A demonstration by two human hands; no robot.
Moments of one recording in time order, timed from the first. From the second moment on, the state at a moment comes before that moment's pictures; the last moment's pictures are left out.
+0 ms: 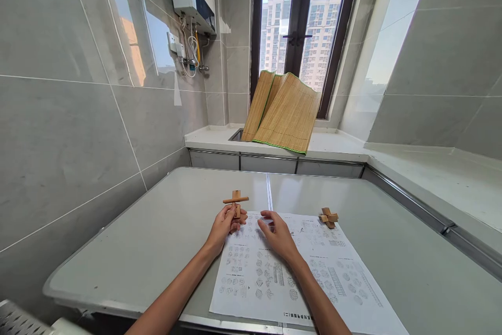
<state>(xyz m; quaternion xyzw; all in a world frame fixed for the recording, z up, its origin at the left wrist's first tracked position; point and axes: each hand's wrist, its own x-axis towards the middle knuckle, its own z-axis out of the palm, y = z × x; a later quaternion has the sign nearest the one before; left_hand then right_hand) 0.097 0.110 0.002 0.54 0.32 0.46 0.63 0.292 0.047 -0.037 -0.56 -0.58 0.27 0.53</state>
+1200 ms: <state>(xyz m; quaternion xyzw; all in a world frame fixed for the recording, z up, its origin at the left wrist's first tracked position) 0.090 0.108 0.006 0.52 0.32 0.43 0.66 0.286 0.044 -0.015 -0.31 -0.36 0.60 0.65</state>
